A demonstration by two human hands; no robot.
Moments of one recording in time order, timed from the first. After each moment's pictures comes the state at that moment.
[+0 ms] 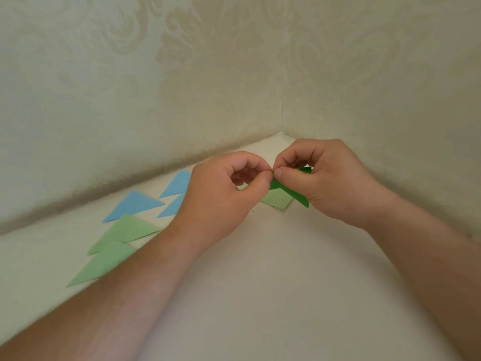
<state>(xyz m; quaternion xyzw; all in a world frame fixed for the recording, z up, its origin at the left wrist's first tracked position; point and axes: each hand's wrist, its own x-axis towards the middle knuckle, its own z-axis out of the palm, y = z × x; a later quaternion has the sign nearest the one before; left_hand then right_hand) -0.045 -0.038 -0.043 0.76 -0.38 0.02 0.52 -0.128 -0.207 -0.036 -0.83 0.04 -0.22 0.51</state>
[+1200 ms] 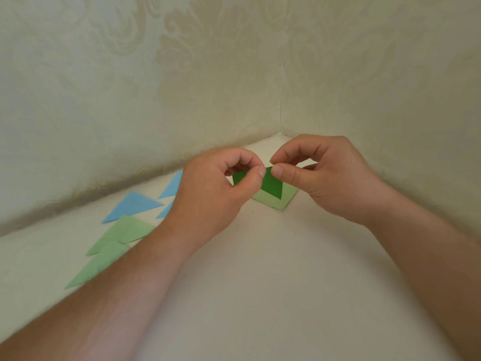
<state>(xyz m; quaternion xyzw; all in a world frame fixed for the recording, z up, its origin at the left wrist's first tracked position) -0.043 -0.032 -0.036 0.76 -0.41 0.09 0.50 -0.127 -0.216 -0.038 -0.83 0.02 -0.24 0.51</state>
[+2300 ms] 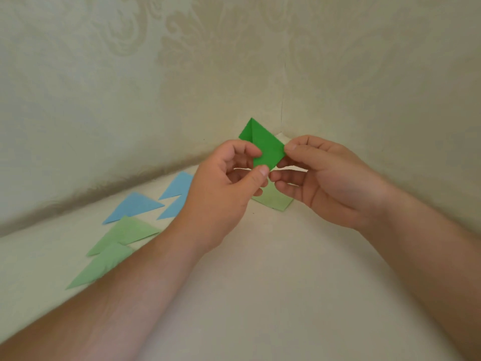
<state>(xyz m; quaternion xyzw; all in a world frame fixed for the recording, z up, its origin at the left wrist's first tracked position) -0.040 -0.045 -0.051 0.65 -0.34 -0.08 0.67 -0.122 -0.205 -0.030 -0.56 0.10 -0.11 0.81</state>
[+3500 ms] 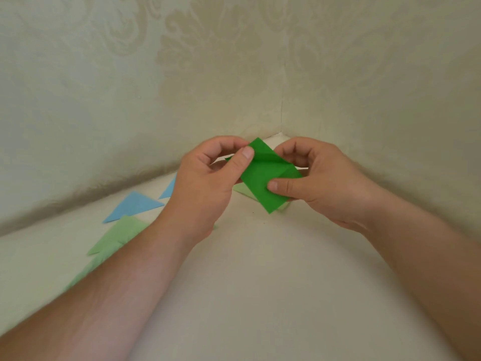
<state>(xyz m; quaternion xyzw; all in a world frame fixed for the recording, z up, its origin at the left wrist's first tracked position) -0.032 -0.040 -0.041 0.63 -0.29 -0.07 0.71 -0.123 -0.206 -0.042 -0.76 0.05 -0.17 0.63</state>
